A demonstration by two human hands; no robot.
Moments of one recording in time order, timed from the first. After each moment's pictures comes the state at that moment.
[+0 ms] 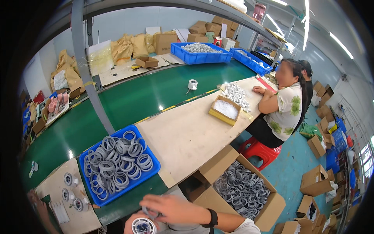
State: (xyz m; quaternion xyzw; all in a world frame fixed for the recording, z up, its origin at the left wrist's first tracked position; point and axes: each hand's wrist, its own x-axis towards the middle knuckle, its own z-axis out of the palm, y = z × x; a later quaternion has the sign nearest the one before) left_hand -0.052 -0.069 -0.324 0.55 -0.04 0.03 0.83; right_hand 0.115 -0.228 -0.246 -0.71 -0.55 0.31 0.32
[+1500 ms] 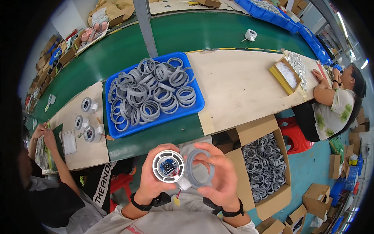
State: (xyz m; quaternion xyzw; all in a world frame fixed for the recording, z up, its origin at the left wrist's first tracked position) left_hand -0.034 -0.104 -0.307 0.60 0.06 0.19 0.78; right_hand 0.075 -0.263 -0.277 -0.44 -0.38 0.21 0.78
